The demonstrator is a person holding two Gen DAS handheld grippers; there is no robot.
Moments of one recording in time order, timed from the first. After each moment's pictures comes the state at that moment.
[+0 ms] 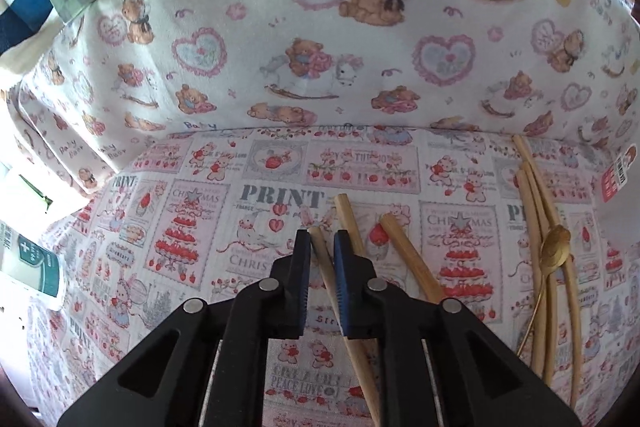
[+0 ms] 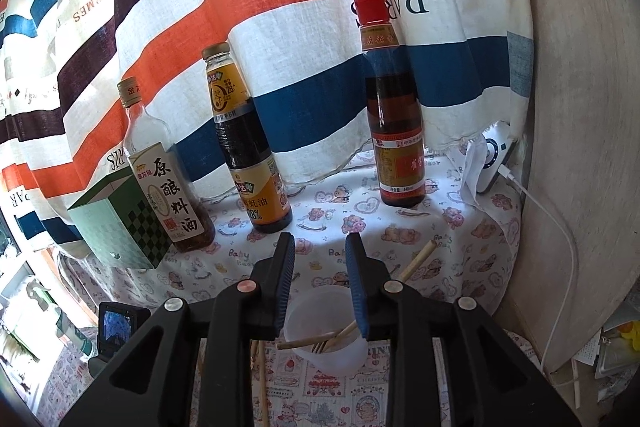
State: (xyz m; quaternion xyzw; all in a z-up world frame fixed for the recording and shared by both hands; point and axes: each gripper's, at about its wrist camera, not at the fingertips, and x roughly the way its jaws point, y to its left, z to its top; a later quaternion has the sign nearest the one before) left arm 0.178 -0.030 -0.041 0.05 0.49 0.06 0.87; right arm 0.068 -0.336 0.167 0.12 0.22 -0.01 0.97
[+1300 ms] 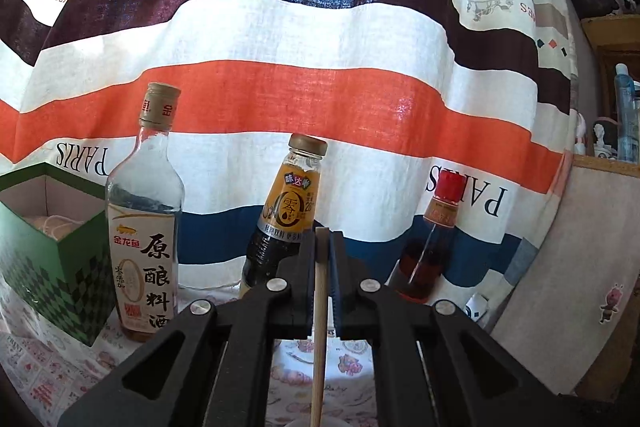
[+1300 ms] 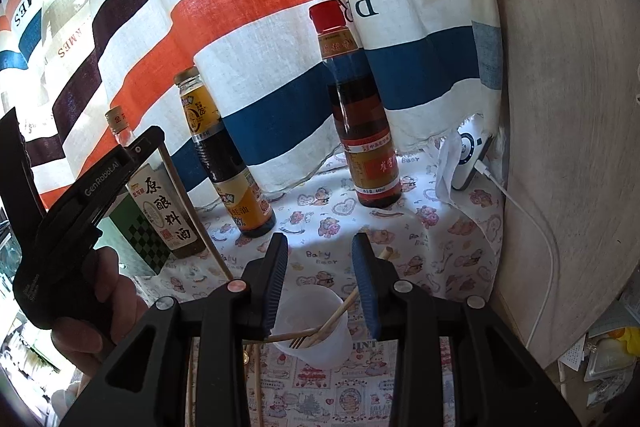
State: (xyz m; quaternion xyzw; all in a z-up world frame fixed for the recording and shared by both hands) left arm 0.136 -0.207 0.210 -0.13 0.06 -0.14 0.98; right arm 0.062 -0.387 0.175 0.16 0.23 0.00 0.96
